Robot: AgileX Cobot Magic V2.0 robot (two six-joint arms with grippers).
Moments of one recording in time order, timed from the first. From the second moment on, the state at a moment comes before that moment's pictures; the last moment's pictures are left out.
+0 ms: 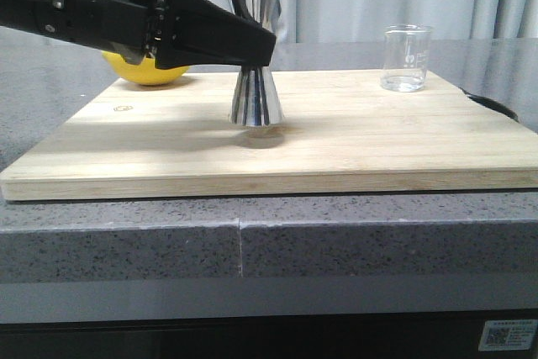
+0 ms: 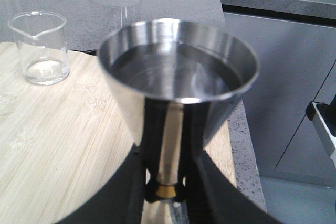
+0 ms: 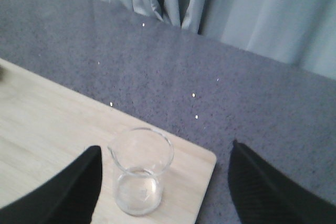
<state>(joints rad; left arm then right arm) -0.34 1.75 -1.02 -1.60 1.15 2.11 0.04 1.26 -0.74 -0.93 -0.40 0.63</state>
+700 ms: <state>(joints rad) -0.34 1.75 -1.02 -1.62 1.08 2.11 0.04 0.90 -0.74 -0.96 -0.40 0.65</state>
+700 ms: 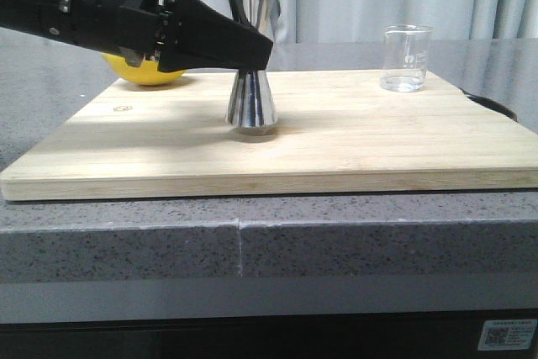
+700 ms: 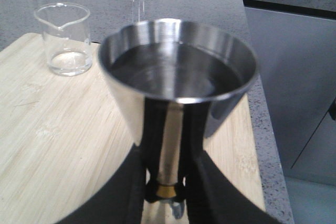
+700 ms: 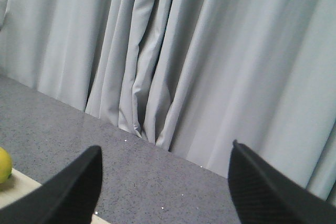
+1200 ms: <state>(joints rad) -0.24 1.75 -1.02 -1.70 1.07 2.14 0.04 0.90 -0.74 -0.98 -0.40 0.69</state>
